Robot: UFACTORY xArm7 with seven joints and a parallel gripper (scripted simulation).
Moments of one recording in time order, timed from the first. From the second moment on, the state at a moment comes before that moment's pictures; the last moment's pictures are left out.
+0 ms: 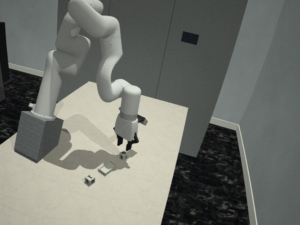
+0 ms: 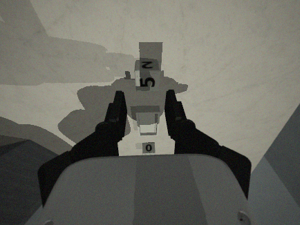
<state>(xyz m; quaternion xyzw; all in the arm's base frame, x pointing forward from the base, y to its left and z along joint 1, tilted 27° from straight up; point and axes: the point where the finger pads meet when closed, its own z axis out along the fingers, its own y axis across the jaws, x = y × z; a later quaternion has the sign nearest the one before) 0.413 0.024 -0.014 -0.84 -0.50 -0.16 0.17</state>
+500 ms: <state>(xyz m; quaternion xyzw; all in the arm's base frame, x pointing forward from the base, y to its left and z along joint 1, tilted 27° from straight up) 0.416 0.033 -0.032 -0.84 -0.50 -0.16 0.17</state>
